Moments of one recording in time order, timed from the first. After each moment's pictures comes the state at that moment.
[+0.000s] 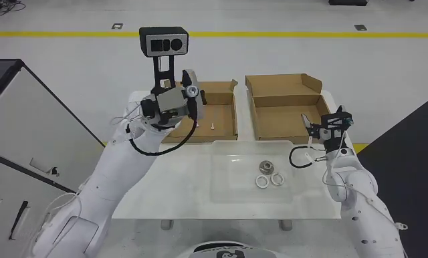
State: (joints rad) left arm 0.92 -1.24 -0.99 -1.79 -1.25 -0.70 -1.12; right arm -1.73 -1.15 1.60 -1.80 -1.33 0.00 0.00
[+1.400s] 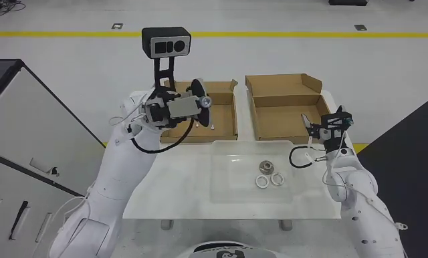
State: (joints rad) left arm 0.97 -1.34 -1.12 -1.75 -1.05 -0.59 -1.23; right arm -1.73 -1.15 1.60 -1.80 -1.33 0.00 0.00
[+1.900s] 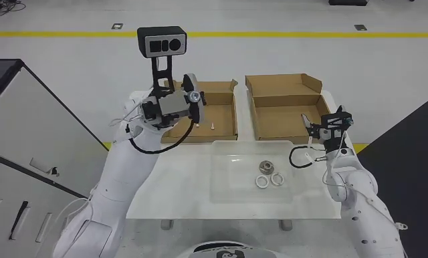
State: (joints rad) left arm 0.98 -1.36 -1.13 -1.77 -1.15 -0.60 -1.22; right arm -1.73 -1.15 1.60 -1.80 -1.33 0.00 0.00
